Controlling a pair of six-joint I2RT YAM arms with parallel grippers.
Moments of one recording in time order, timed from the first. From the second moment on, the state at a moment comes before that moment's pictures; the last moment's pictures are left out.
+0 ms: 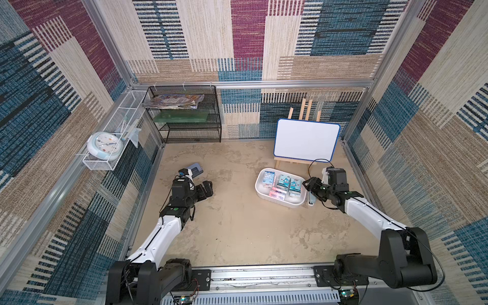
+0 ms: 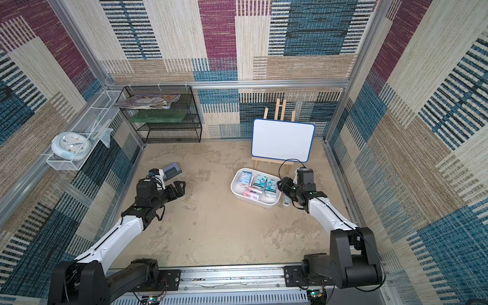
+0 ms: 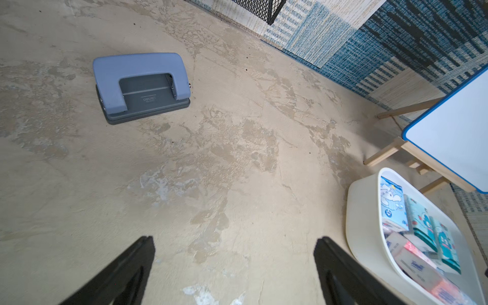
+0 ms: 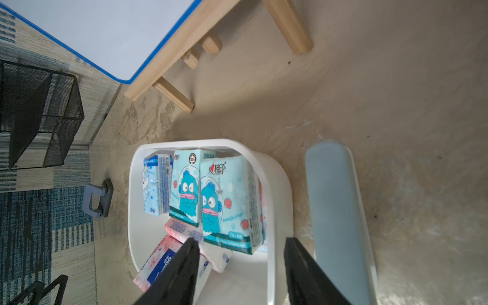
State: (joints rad) left arm -0.04 1.13 0.58 -0.03 0.15 -0.42; right arm 0.11 1.33 0.70 -0.15 -0.27 0.73
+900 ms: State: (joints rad) left arm -0.04 1.20 0.67 -0.06 0.14 -0.38; right arm 0.25 1.53 0.89 -0.27 -0.18 0.71
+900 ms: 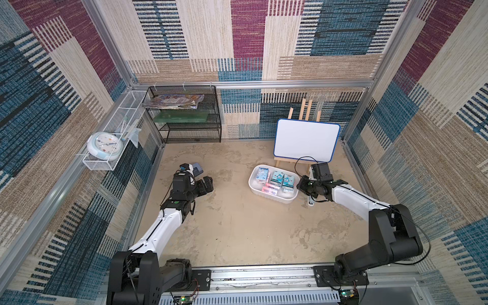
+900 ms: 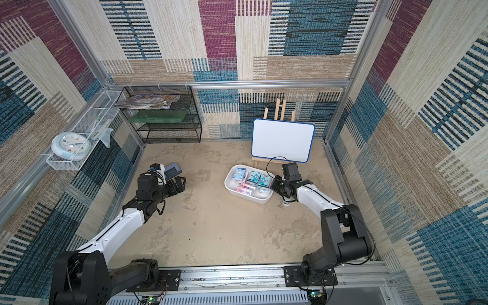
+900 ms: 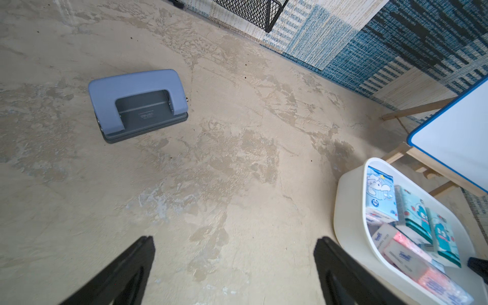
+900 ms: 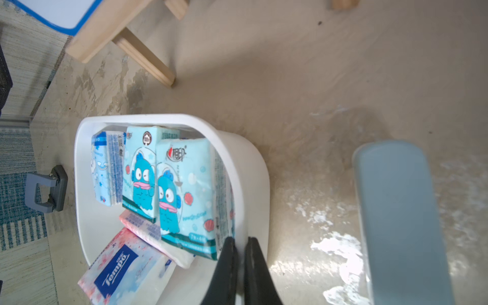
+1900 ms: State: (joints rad) left arm -0.14 1.44 1.04 -0.38 0.28 -0.37; right arm 0.41 1.94 1.36 -0.27 -0.26 0.51
